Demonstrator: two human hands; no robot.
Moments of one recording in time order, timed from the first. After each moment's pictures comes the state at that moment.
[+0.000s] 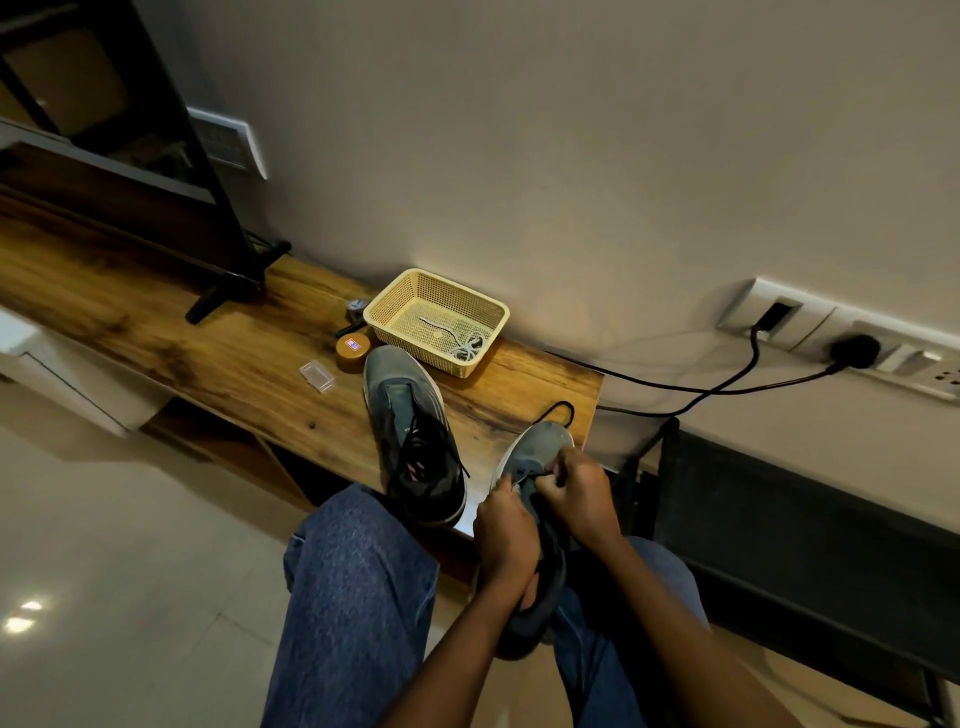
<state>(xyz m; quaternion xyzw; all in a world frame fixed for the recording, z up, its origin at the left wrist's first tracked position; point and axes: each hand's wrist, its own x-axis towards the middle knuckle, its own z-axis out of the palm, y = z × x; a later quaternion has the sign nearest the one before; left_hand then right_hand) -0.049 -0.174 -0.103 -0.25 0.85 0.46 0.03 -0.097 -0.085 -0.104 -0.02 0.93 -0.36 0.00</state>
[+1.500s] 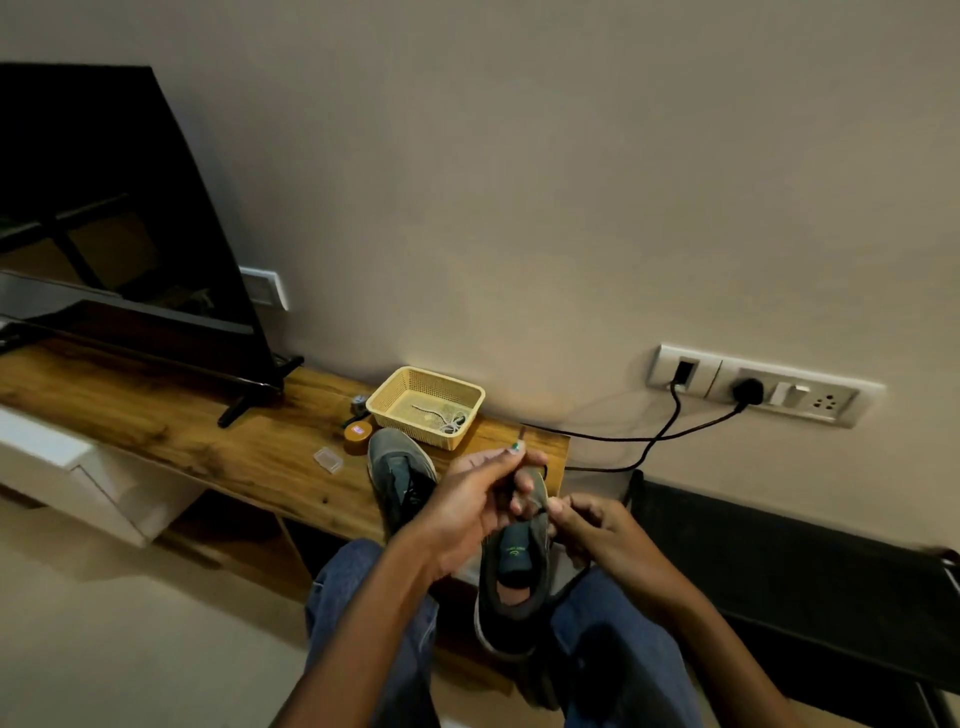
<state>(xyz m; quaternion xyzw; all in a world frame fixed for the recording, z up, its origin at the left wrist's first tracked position) 0.022 -0.217 0.108 0.01 0.55 0.82 0.17 0.024 -0.045 0.070 -0.13 0.76 -0.62 0.14</state>
